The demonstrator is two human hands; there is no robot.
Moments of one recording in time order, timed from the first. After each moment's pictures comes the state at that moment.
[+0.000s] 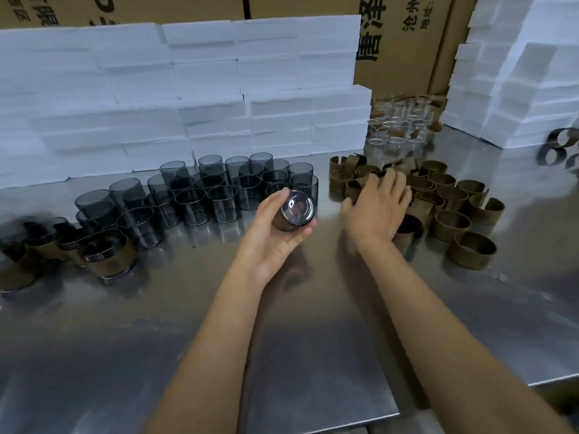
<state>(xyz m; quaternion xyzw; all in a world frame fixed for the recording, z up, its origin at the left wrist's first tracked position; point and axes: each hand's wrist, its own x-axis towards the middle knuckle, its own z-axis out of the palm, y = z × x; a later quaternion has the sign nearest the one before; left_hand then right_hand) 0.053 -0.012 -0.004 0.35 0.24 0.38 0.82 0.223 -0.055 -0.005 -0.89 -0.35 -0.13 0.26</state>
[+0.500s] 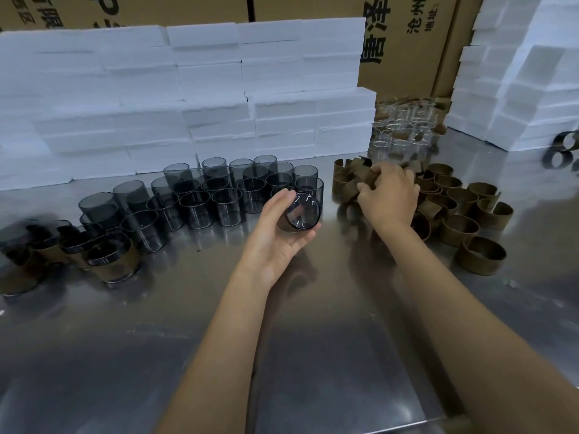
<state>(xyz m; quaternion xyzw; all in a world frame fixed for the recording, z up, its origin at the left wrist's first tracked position) 0.052 -0.007 -0.003 0.35 0.23 0.38 0.82 0.252 -0.045 0.014 -0.84 -0.37 -0.09 0.38</state>
